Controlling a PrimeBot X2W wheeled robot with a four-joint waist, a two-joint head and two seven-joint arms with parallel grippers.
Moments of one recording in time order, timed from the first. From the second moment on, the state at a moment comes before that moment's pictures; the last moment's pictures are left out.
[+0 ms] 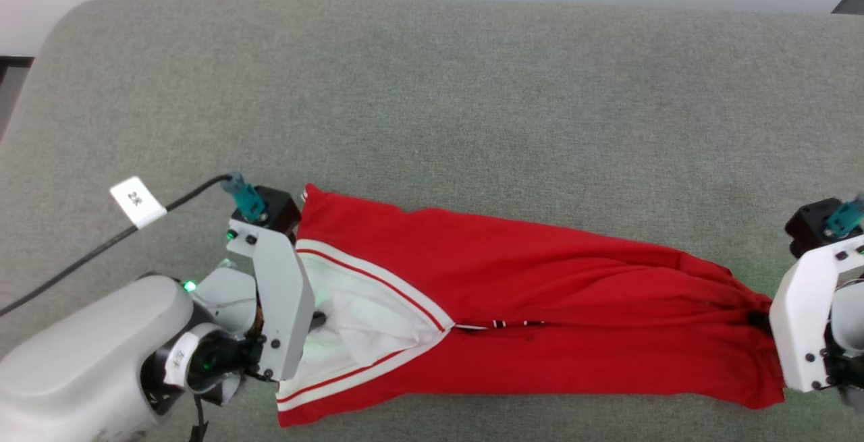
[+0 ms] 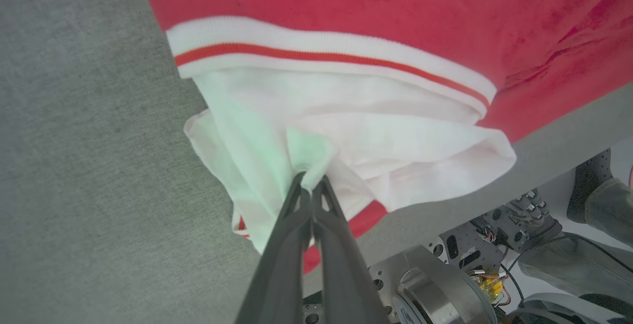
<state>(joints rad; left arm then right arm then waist) -0.85 0.86 -1.11 -0.06 -1.32 0.30 0.72 -0.29 -0.48 0.12 -0.02 0.53 0.13 1.11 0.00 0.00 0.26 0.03</state>
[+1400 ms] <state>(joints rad) -0.58 0.94 -0.91 -0.08 -1.28 0.28 0.07 -0.23 -0.38 -0.09 0.10 0.55 0.13 0.93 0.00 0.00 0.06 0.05</state>
